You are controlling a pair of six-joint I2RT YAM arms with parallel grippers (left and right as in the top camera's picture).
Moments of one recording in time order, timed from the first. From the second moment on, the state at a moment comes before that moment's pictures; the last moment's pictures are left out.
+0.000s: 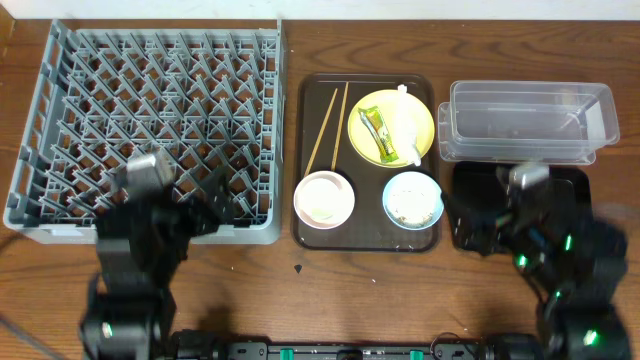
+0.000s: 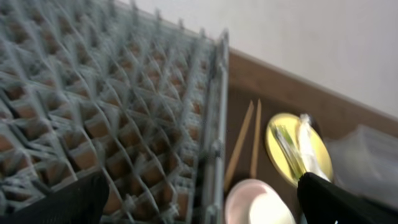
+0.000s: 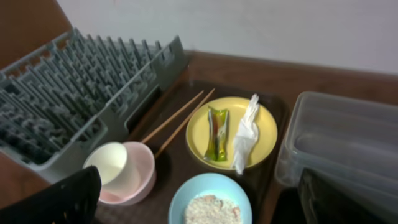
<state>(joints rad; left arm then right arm) 0.00 0.71 0.85 -0.66 0.15 -0.38 0.01 0.65 0.73 -0.48 -0.48 0.03</state>
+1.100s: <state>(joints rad) 0.00 0.86 1.17 -1.03 0.43 -0.35 0.40 1.85 1.62 -0.85 -0.07 0.14</state>
